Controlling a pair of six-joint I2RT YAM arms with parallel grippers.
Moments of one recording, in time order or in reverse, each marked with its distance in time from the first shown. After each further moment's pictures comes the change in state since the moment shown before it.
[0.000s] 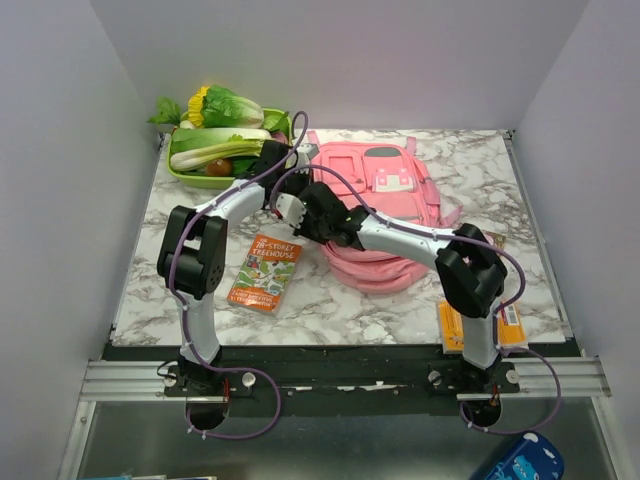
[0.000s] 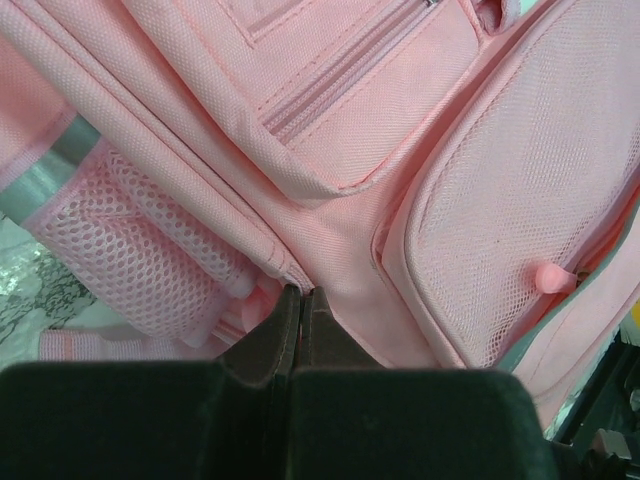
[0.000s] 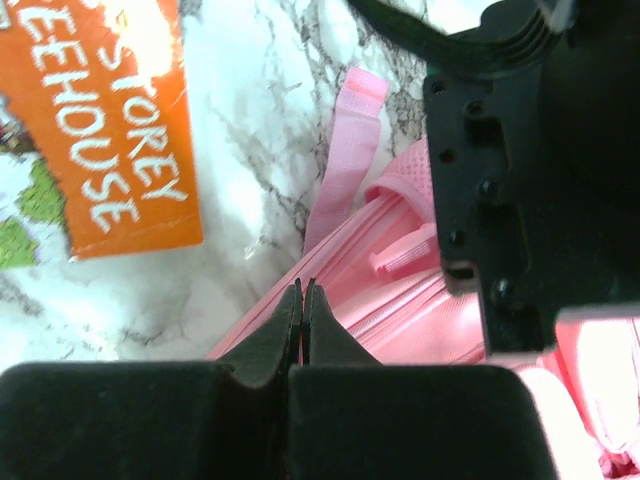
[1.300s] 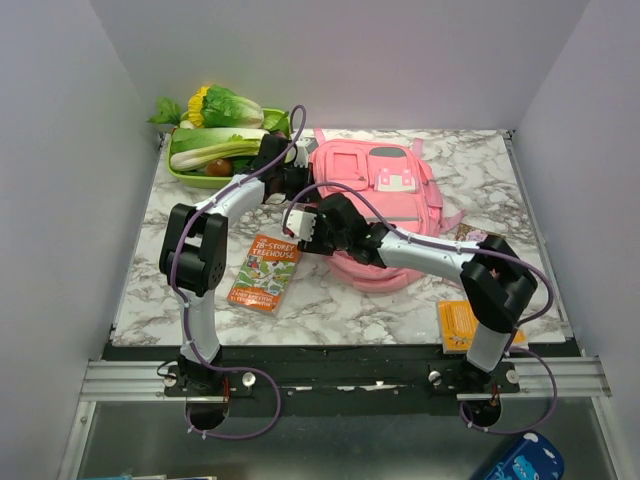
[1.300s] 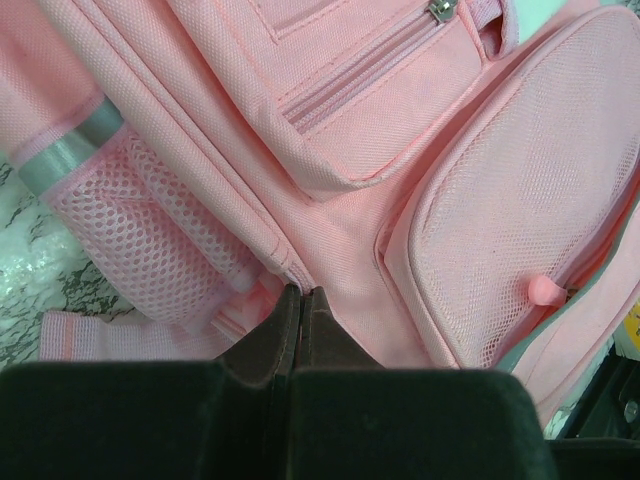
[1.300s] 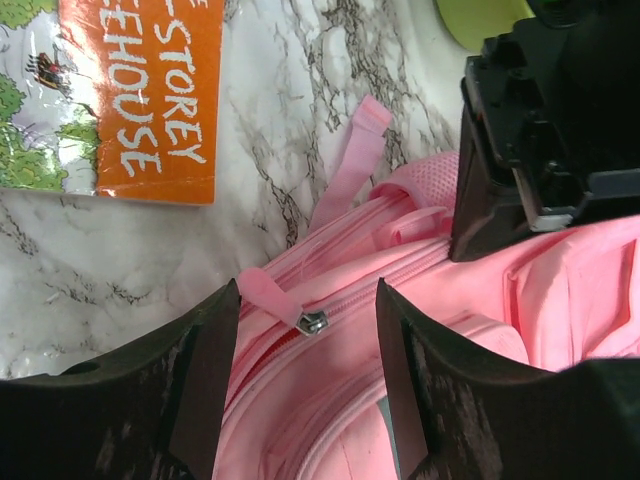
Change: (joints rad) left arm 0.005 0.028 0.065 -0.025 0.000 -0.008; right arm 0.008 -0.220 -0.309 0.258 -0.079 -0.196
